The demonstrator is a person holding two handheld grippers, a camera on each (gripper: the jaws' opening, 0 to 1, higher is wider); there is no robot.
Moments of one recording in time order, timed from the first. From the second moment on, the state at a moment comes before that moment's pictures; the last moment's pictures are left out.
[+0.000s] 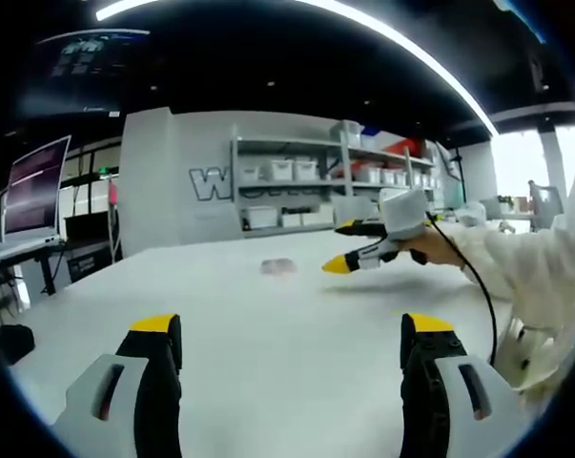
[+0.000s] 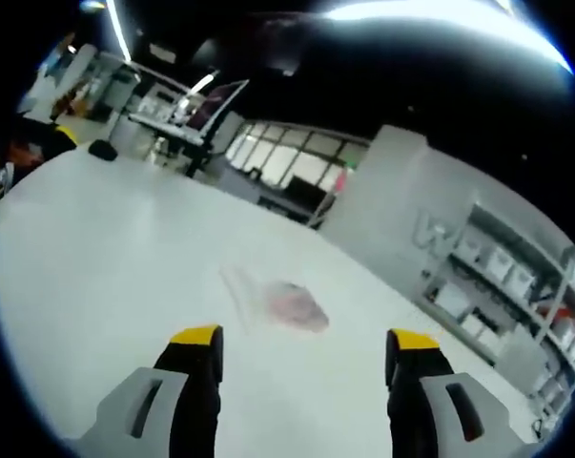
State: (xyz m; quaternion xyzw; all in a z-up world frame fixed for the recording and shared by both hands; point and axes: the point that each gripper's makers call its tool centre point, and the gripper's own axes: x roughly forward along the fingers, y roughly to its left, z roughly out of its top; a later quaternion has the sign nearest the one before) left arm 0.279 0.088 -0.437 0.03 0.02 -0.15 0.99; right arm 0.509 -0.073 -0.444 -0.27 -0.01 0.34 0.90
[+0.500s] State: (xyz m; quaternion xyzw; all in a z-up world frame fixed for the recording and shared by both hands) left arm 0.278 0.089 -0.439 0.03 0.02 -0.15 0.99; right arm 0.517 -0.073 -0.447 -0.23 0.00 0.33 0.91
